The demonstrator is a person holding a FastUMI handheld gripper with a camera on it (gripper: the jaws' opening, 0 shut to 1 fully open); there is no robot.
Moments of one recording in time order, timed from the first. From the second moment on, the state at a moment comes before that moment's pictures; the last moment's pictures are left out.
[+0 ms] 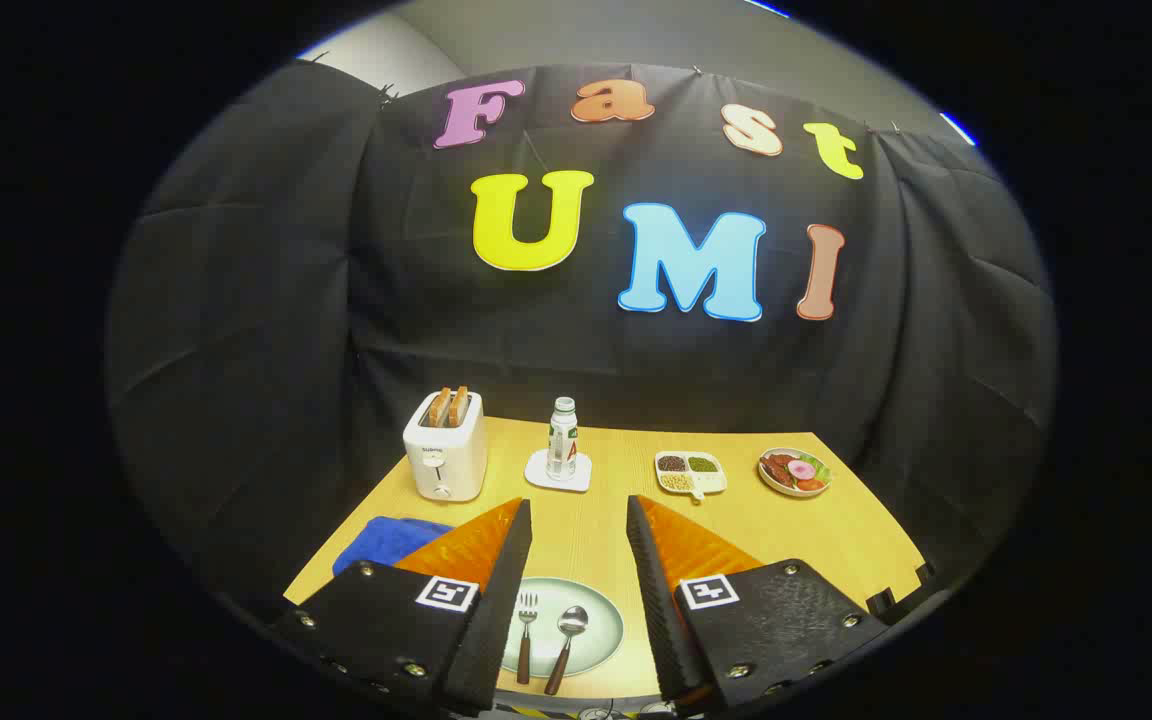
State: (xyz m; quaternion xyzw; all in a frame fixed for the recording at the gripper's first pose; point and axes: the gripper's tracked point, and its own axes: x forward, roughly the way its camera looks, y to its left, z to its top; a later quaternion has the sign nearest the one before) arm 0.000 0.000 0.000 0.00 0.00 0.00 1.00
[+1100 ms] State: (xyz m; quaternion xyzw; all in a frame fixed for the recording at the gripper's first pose) arm 0.041 0.004 -0.110 0.03 0.13 -0.02 0.99
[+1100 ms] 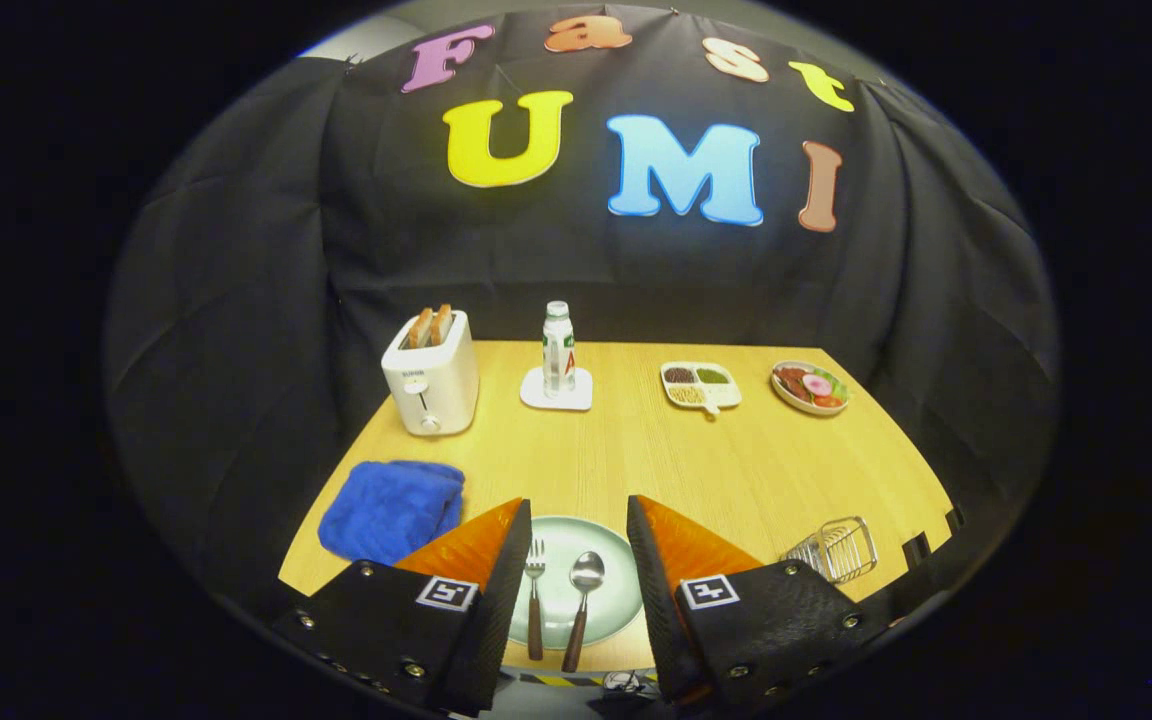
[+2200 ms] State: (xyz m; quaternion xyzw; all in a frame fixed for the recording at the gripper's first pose) arm 0.070 0.031 -0.311 0.02 0.39 0.00 0.92
